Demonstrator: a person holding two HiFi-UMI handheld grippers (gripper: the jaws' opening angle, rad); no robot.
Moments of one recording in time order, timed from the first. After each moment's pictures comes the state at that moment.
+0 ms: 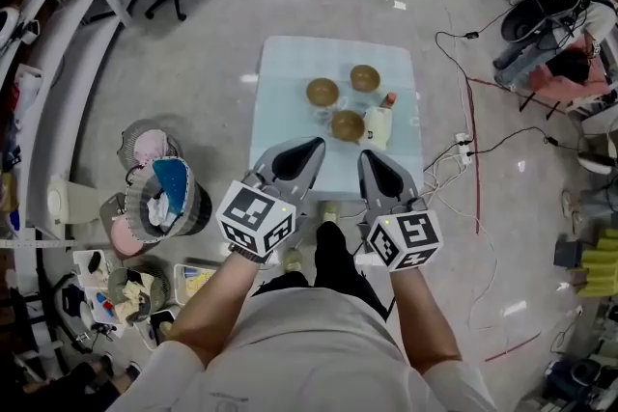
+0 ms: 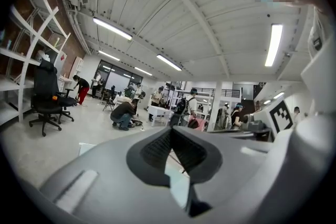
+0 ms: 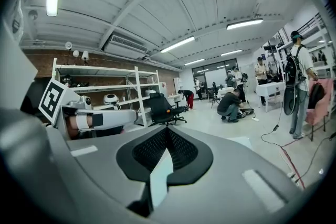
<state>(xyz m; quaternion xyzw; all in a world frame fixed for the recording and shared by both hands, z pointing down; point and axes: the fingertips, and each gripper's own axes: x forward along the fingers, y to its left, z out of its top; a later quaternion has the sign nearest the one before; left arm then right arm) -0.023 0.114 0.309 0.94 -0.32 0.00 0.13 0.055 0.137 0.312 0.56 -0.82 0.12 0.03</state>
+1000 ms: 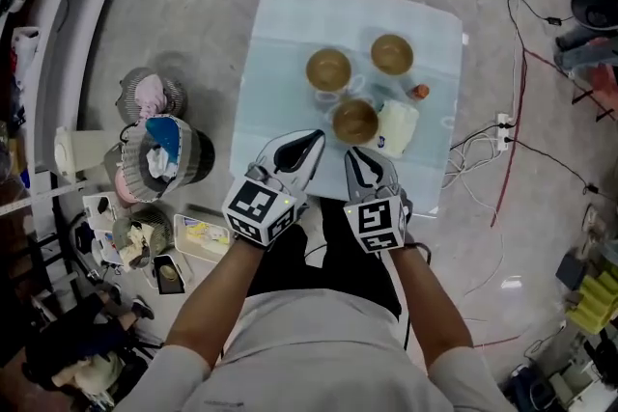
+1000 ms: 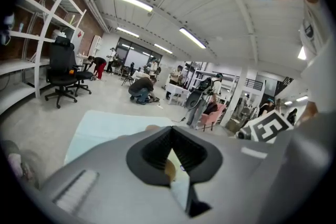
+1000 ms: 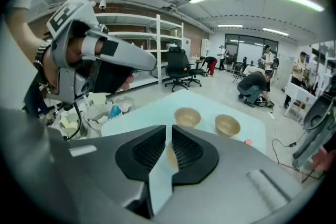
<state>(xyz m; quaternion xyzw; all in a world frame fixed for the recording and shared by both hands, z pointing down) 0.037 -0.024 0.505 0.89 -0.39 0.10 0.23 0.091 0.017 0.581 0.41 -0.85 0.15 0.29</state>
